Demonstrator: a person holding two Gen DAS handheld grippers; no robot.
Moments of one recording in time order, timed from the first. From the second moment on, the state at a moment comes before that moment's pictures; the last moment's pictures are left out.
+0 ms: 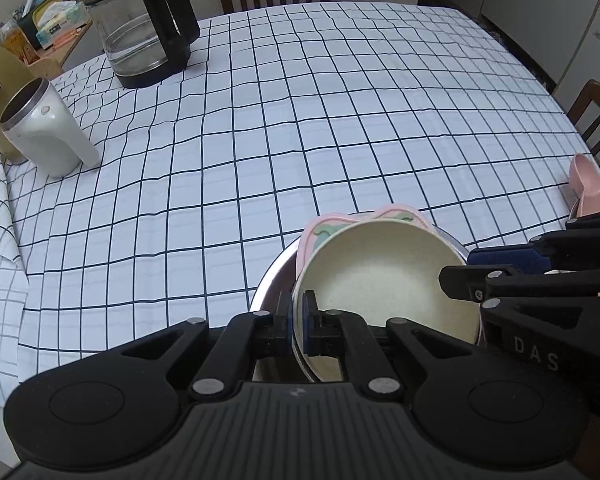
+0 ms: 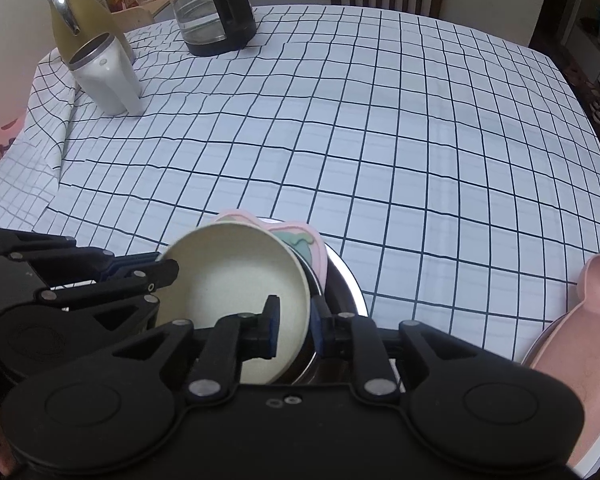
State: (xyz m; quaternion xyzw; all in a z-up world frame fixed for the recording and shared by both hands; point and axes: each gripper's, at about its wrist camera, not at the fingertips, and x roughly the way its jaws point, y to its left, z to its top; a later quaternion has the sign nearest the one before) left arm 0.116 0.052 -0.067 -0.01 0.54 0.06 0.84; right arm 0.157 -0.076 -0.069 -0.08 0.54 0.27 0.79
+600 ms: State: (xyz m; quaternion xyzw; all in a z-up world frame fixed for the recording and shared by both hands) left arm 0.092 0.058 -0.050 -0.04 0.50 0.06 0.86; right arm 0.140 -0.090 -0.046 -0.06 0.51 0.29 0.80
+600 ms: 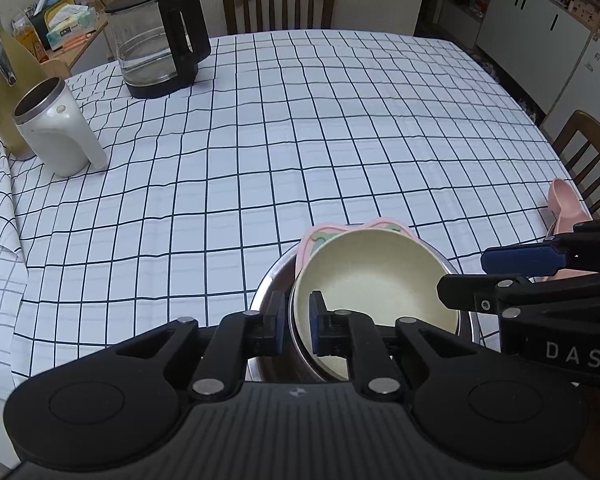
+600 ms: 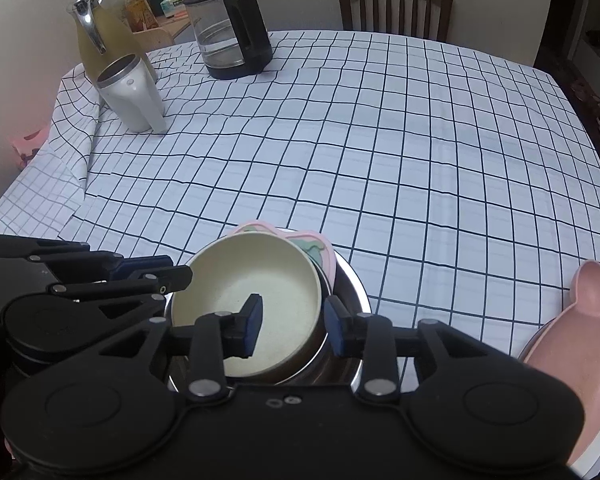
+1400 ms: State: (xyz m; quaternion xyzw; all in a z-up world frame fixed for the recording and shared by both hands) left arm 0.034 0.086 -0.016 -0.07 0.40 0.05 0.91; right arm 0.104 -0.113 -0.010 -0.05 0.44 0.32 0.84
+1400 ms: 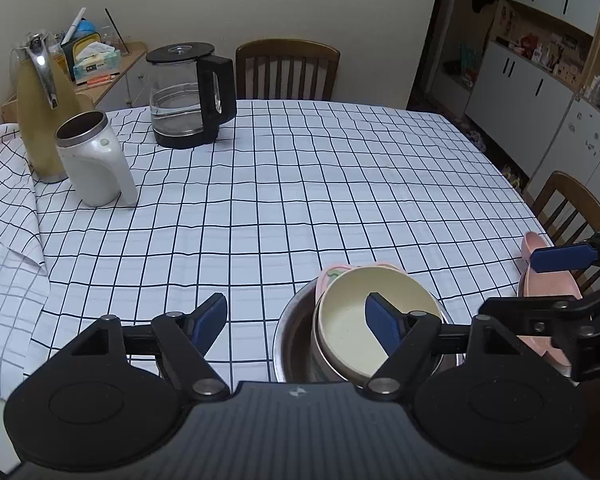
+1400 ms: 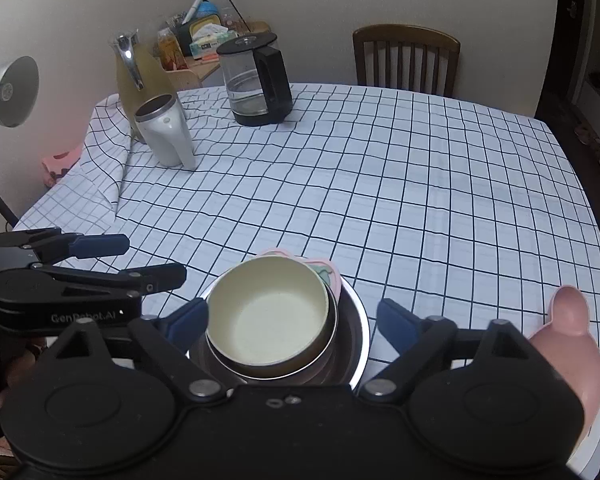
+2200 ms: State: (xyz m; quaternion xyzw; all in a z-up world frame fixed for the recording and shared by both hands) left arm 0.033 0.117 -0.087 -0.08 0.45 0.05 0.89; right arm 0.097 -0.152 -0.072 -0.05 0.45 0.27 0.85
